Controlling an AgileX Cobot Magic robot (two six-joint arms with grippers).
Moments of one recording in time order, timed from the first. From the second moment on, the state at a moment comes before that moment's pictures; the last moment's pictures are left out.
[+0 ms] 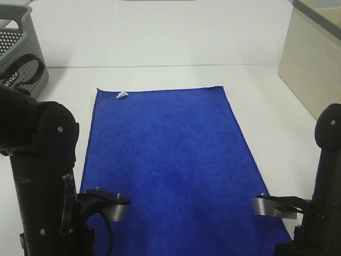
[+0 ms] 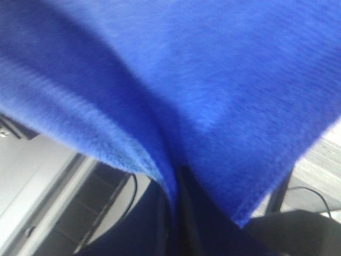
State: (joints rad) left arm -0.71 1.86 -0.81 -0.53 1.02 0.25; right arm 0.27 1.88 -0.58 0.51 1.08 -0.43
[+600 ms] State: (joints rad) left arm -0.72 1.86 -0.81 -0.53 1.02 0.16; right arm 0.27 1.87 -0.58 0.55 1.08 -0.42
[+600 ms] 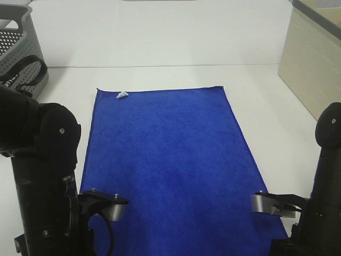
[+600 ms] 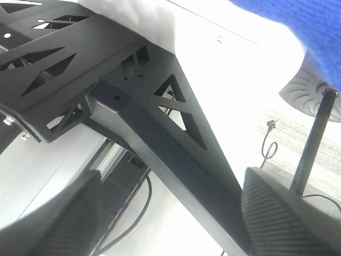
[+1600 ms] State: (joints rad) left arm -0.46 1.86 -1.39 -0.22 1.20 0.05; right arm 0.11 1.78 -1.32 0.41 1.21 -0.20
